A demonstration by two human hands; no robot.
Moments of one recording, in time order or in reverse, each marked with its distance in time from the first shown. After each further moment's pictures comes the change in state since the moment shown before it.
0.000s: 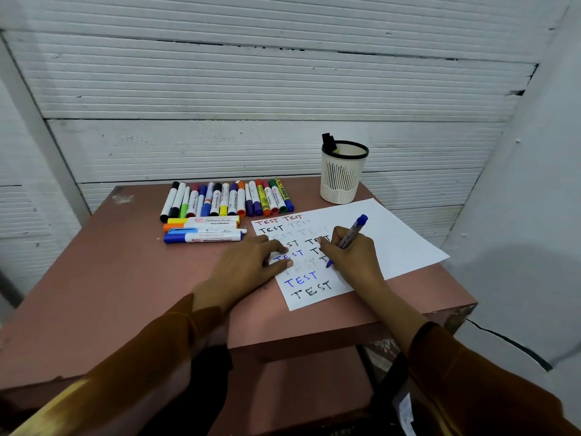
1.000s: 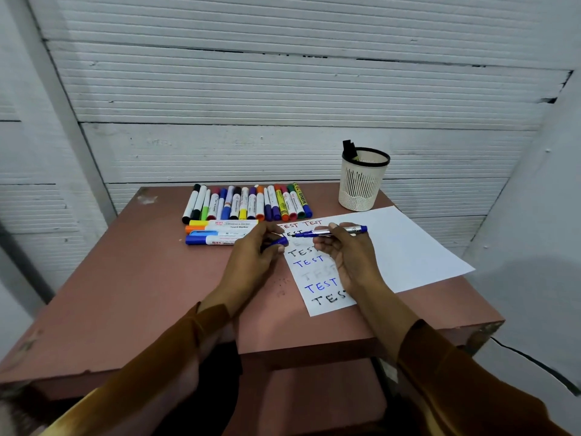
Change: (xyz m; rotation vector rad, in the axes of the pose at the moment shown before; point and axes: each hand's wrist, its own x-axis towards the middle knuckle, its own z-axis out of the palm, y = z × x) left_hand -0.005 -0.003 -0.011 -0.642 0.263 -0.272; right_hand 0.014 -0.022 0.034 0.910 -0.030 0.305
